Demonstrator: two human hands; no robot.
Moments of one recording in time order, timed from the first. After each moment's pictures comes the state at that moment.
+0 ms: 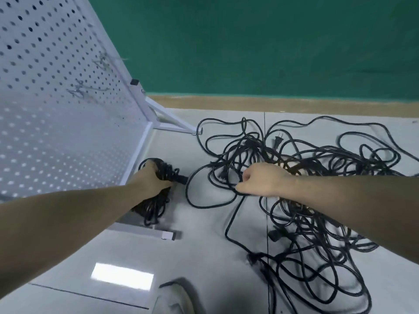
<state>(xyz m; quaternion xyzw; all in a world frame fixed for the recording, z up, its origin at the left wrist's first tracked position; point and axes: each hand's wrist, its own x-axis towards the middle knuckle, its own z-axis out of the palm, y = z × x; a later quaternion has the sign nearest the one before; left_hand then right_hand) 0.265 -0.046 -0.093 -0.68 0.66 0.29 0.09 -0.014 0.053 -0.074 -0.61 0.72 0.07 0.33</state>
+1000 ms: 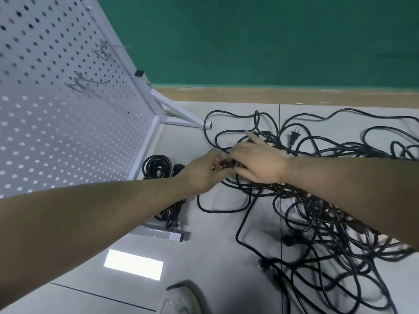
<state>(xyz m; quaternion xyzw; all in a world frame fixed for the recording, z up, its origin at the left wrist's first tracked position) 0.180 -0.037 -0.095 -0.48 0.78 0.40 0.03 -0.025 -0.010 -0.130 -0.87 0.48 0.00 0.10</state>
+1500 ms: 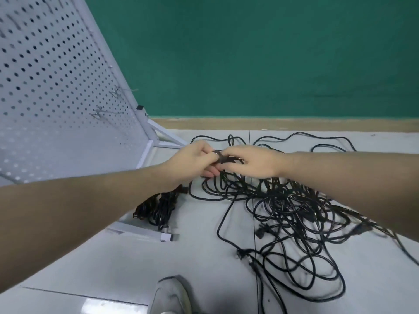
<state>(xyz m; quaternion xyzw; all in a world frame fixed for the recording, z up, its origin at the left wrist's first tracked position) 0.164 0.030 0.042 -0.45 0.69 0.55 -0.12 -0.033 0.066 0.001 -0.76 0.58 -0.12 0.26</state>
